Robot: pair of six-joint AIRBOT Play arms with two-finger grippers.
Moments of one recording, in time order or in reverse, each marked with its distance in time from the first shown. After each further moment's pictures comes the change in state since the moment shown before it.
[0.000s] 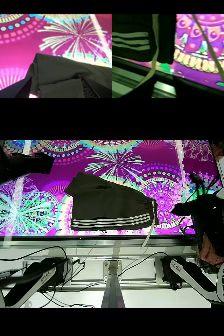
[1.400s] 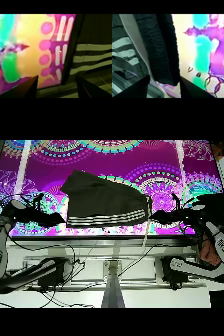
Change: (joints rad) left arm 0.359 -0.363 -0.548 -0.134 -0.257 0.242; right arm -0.024 -0.319 -0.232 0.416 -0.251 -0.188
